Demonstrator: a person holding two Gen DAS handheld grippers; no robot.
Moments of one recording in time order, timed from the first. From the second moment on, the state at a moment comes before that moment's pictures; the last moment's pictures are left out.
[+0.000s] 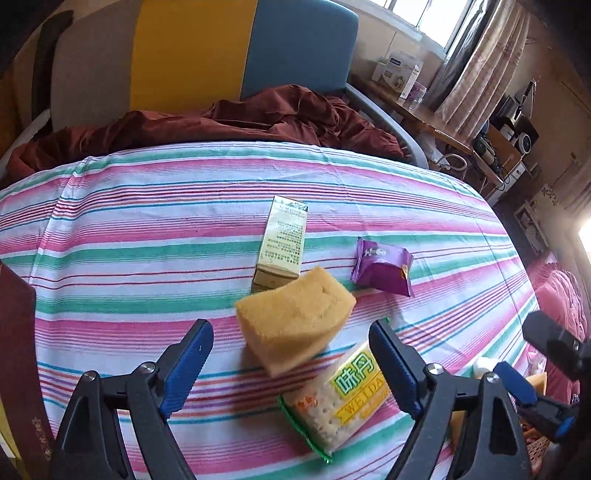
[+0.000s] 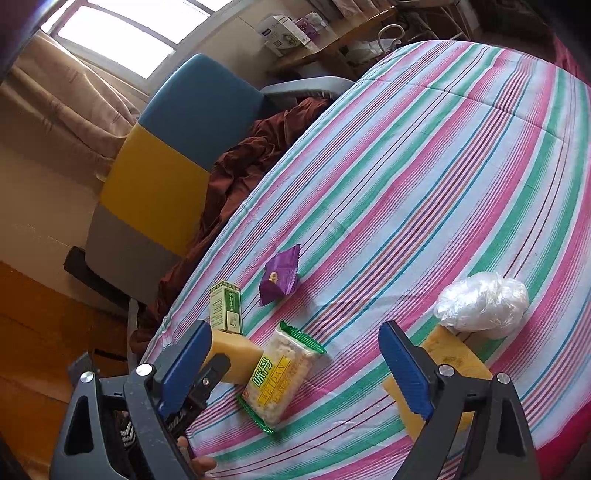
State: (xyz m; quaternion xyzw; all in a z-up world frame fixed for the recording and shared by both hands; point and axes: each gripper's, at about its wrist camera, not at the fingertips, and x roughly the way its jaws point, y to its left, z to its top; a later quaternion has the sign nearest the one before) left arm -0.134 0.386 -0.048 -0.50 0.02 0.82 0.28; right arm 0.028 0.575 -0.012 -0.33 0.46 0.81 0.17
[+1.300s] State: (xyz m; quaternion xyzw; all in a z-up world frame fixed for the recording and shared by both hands) left arm 0.063 0.231 -0.026 -0.40 0.12 0.81 0.41; right arm -0.012 0.514 -0.017 -0.44 0.22 0.85 0.19
